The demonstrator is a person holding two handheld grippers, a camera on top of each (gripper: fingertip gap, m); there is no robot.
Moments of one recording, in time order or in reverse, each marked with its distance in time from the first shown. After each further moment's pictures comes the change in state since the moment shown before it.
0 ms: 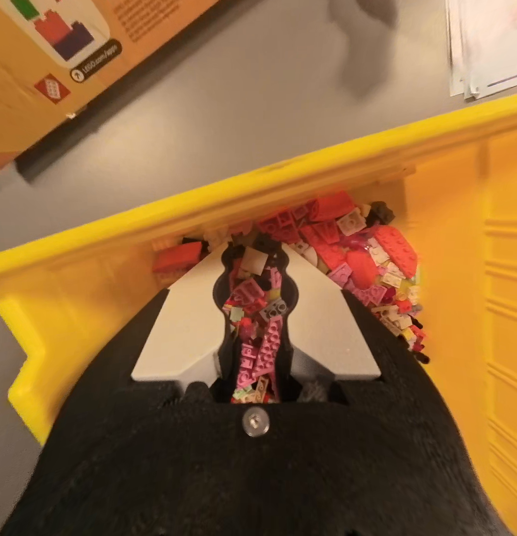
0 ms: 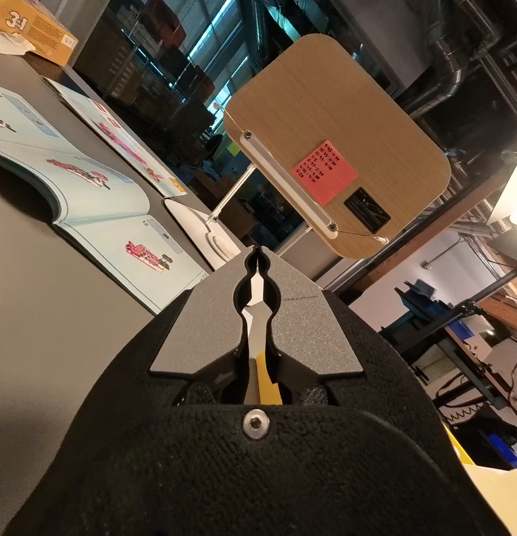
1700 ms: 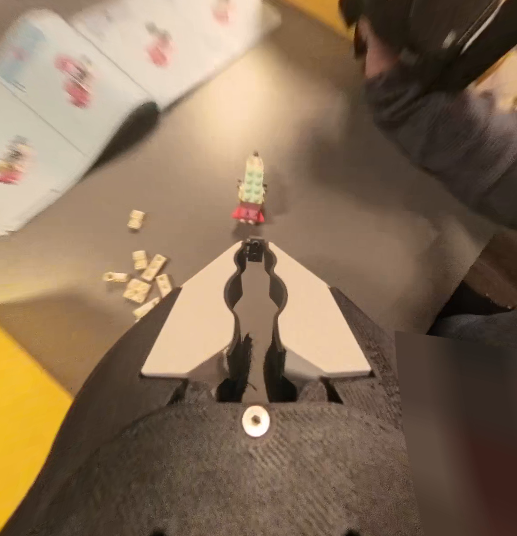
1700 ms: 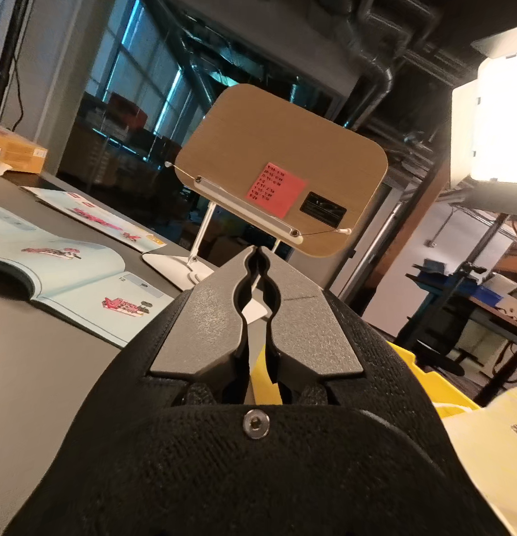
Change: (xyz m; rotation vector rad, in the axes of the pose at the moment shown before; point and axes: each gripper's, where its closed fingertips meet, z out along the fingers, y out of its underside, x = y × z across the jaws) left arm 0.319 0.017 -0.031 0.316 0.307 0.448; right arm 0.049 -0.008 -0.018 0.128 0.131 0.264
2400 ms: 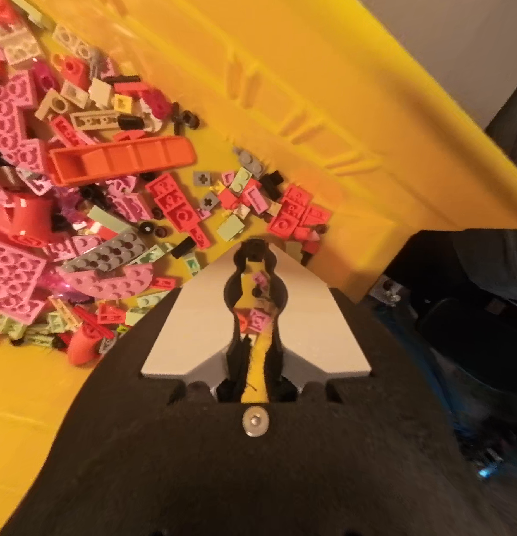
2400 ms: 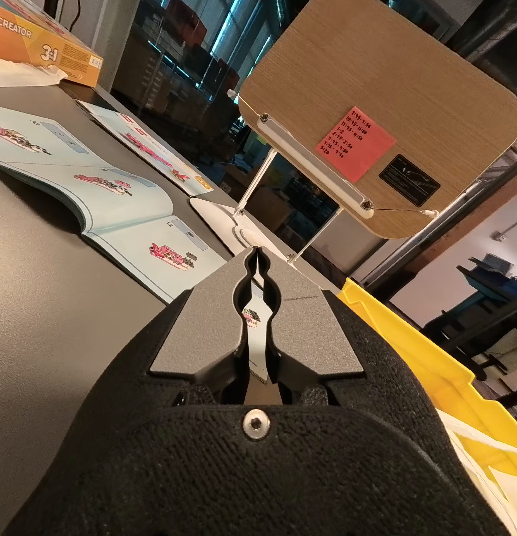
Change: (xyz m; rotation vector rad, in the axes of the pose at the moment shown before) left arm -0.094 0.204 -0.116 -0.515 0.072 0.198; right arm -0.052 0.036 0.014 -0.196 -0.219 -0.095
